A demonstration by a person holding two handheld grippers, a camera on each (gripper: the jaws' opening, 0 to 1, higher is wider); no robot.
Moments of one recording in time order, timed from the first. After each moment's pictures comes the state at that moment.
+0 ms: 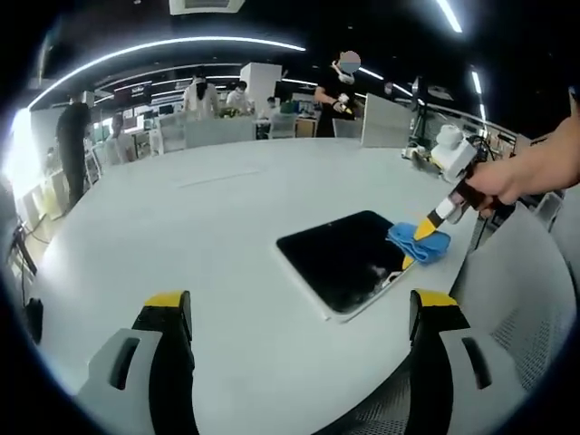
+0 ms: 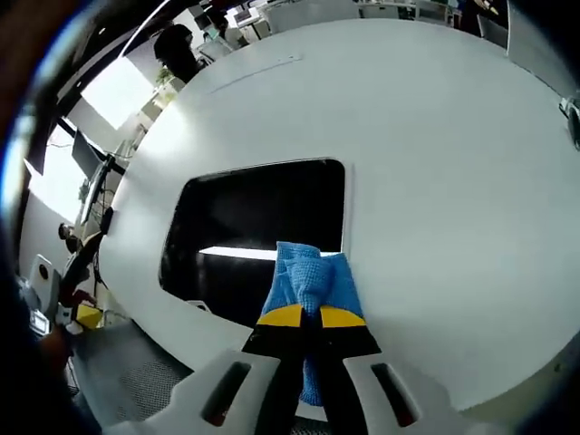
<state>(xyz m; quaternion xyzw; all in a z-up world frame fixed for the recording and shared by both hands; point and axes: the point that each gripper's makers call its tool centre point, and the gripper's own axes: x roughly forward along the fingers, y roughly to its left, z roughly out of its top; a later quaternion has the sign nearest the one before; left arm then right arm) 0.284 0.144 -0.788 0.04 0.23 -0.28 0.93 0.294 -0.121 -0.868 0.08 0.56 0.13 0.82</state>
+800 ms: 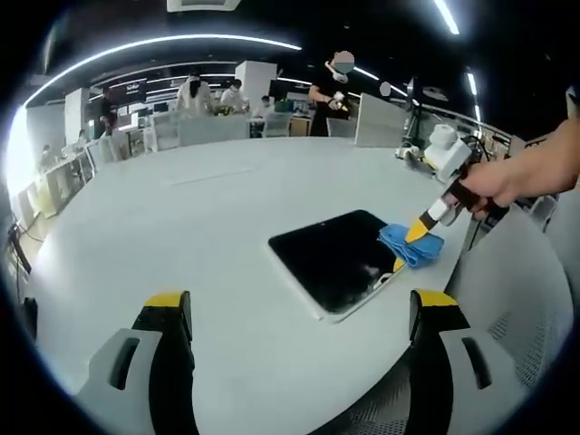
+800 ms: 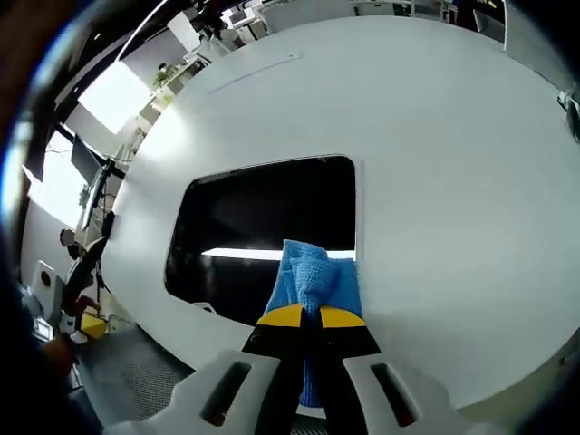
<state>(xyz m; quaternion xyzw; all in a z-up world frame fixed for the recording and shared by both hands) 0.282 0.140 -0.789 0.03 0.23 -0.29 0.93 0.292 -0.106 -0.868 0.09 0.56 0.13 0.81</state>
